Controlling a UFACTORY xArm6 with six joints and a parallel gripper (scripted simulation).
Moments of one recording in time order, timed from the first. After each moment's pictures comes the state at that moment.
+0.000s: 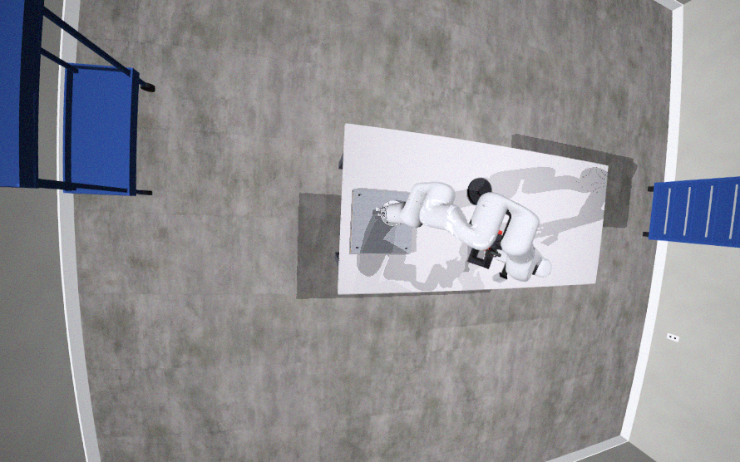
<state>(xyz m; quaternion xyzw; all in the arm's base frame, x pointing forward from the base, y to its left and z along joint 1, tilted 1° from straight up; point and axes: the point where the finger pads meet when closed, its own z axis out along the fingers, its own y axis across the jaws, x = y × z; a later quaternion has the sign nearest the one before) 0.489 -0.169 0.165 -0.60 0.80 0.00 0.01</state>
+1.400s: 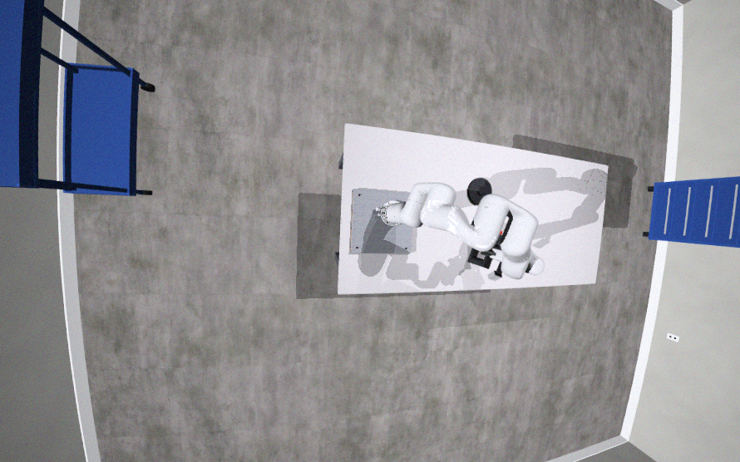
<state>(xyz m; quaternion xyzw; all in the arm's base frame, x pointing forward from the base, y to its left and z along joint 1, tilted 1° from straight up) 0.489 -0.169 0.133 -0.60 0.80 0.00 0.01</state>
